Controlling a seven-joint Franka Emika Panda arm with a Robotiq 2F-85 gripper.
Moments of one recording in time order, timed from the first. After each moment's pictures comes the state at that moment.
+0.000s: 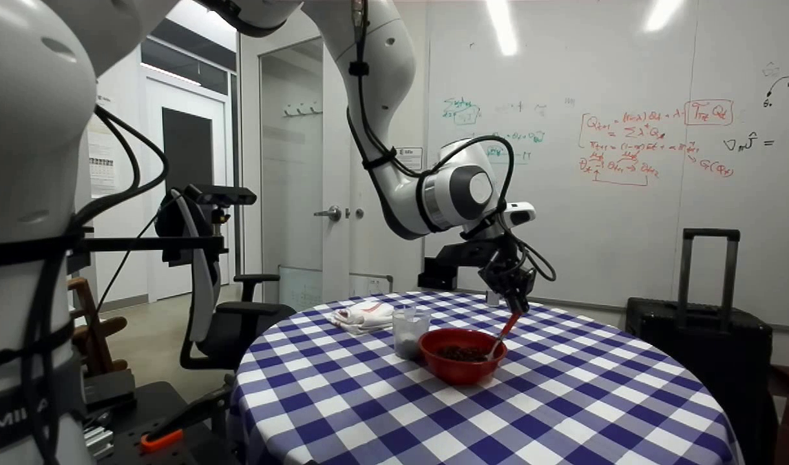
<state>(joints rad) 0.19 0.59 -0.37 -1.99 -0.16 2.97 0.36</state>
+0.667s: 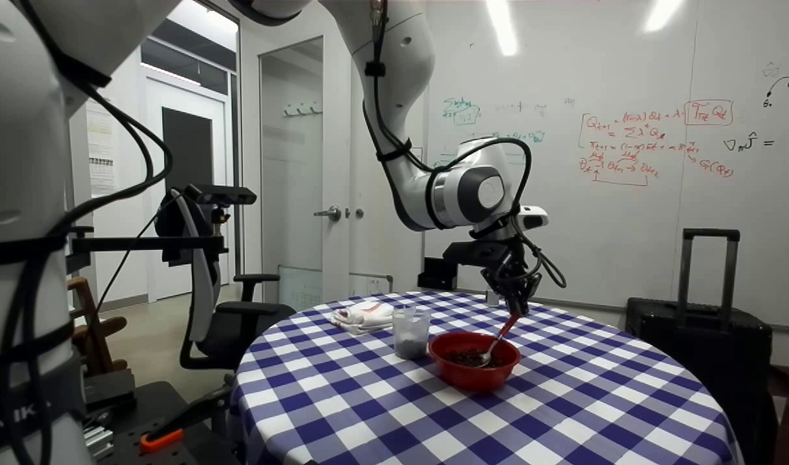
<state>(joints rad) -0.02 0.59 -0.16 -1.94 -0.08 2.90 0.19</state>
